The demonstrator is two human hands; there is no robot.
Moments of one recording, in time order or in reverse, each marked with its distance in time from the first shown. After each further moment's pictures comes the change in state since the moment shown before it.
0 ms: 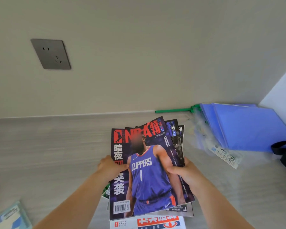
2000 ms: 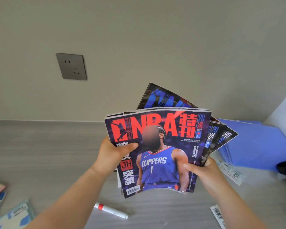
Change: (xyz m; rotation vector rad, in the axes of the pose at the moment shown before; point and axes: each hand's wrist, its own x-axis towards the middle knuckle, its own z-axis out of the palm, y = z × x) left_hand -0.049 0.054 -0.044 -0.706 0.121 0.623; right_hand -0.004 -0.034 -0.030 -0.042 0.015 -0.413
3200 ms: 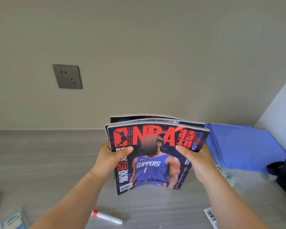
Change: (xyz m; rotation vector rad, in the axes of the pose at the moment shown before) left_hand -0.001 -0.005 0.006 -0.093 -0.072 -0.050; right_hand 0.006 -0.050 0.008 0.094 0.071 -0.145
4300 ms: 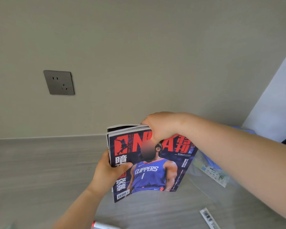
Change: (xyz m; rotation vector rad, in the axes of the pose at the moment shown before) left_hand -0.009 -0.009 -0.003 0.268 0.048 0.021; right_hand 0.046 -0.123 0.086 -1.535 -0.827 -0.138
